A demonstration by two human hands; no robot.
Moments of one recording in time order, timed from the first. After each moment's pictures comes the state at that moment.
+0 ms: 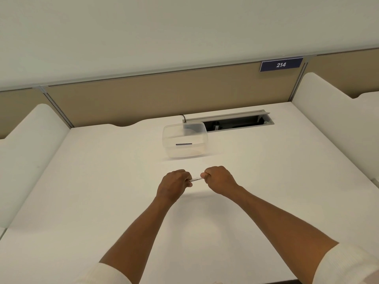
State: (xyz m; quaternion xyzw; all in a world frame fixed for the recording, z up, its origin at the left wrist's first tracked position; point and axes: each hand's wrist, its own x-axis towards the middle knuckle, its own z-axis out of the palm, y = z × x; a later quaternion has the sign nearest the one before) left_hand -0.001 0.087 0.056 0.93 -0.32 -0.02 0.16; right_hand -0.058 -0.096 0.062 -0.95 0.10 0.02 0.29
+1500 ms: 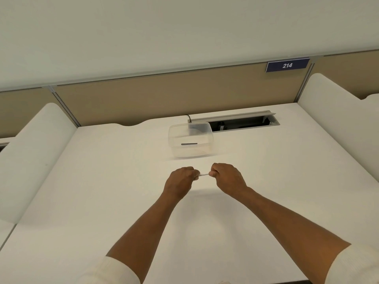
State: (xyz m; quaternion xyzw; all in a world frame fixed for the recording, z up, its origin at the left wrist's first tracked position) left_hand 0.002 0.085 0.065 0.92 -0.37 0.02 0.10; right_hand -0.065 -0.099 0.064 -0.95 0.08 -0.04 0.29
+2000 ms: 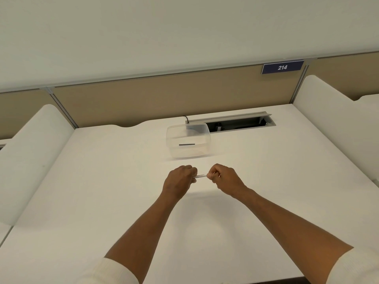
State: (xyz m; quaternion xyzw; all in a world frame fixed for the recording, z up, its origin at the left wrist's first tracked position) left_hand -0.004 0.083 0.071 0.93 -0.36 0.03 0.10; right_hand -0.079 -0.101 0.065 -0.87 0.11 -0.02 0.48
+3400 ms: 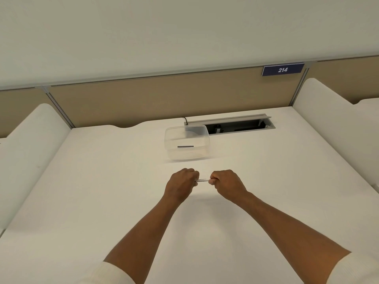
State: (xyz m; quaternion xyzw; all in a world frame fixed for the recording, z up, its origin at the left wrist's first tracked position) left_hand -0.002 0.070 0.066 0.92 -0.37 0.02 0.09; right_hand -0.070 -0.111 0.056 -0.95 0.08 -0.01 0.31
